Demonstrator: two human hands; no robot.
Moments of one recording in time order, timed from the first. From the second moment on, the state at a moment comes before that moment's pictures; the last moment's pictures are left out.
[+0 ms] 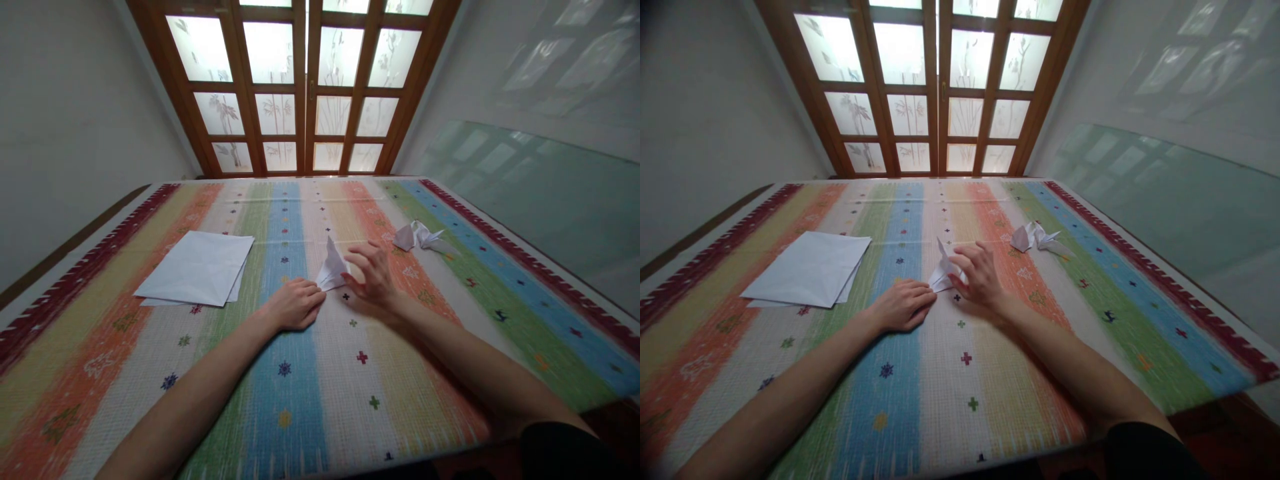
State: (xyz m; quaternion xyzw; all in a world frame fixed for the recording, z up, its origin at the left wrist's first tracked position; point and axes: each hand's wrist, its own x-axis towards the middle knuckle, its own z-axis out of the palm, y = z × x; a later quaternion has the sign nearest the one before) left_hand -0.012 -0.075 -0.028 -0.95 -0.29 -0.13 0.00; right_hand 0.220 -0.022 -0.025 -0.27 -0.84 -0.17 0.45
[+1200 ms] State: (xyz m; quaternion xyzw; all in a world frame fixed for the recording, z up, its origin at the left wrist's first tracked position) left_hand -0.012 -0.057 -0.035 -0.71 -0.44 -0.48 -0.27; right_hand 0.205 -0.003 -0.024 -0.49 -0.66 0.41 0.39
